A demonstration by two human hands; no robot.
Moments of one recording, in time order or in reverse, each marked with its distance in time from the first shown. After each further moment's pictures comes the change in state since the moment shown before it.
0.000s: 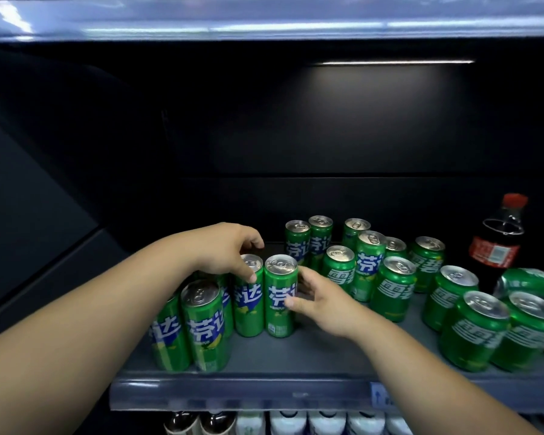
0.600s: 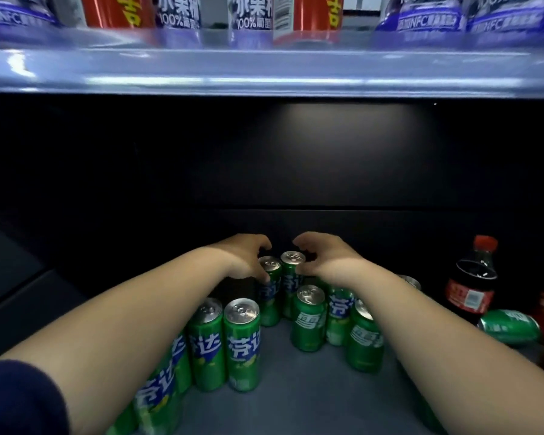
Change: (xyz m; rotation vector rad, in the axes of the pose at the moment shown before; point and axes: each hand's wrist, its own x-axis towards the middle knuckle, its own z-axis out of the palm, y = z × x) left_hand 0.112 0.048 -0.003 -0.099 0.053 -0.096; right_hand 0.068 -0.060 -0.132 -0.503 0.150 0.092
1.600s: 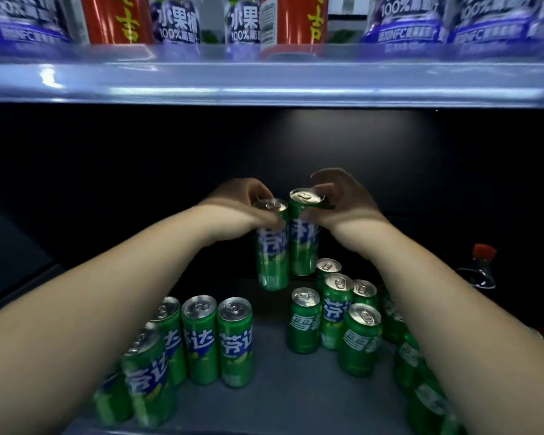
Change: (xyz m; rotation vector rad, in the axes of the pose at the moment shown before) left_hand -0.059 0.051 -0.066 -0.305 0.442 0.103; right_hand -0.013 -0.042 -0.066 0.346 0.343 -0.259
